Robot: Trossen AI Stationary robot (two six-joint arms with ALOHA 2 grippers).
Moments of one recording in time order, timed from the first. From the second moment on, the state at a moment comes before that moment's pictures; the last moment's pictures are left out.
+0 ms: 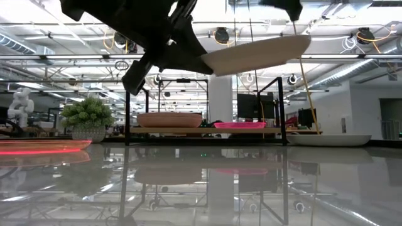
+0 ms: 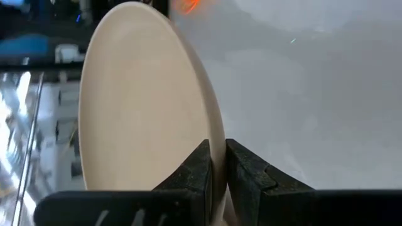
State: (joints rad) left arm -0.30 1.70 0.94 0.23 -0.45 1.28; right arm 0.00 0.91 0.88 -0.22 0.13 0.33
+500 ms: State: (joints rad) left arm -0.26 1.56 0.94 0.25 -0.67 1.12; right arm 0.41 1.00 0.88 -0.05 0.41 0.15
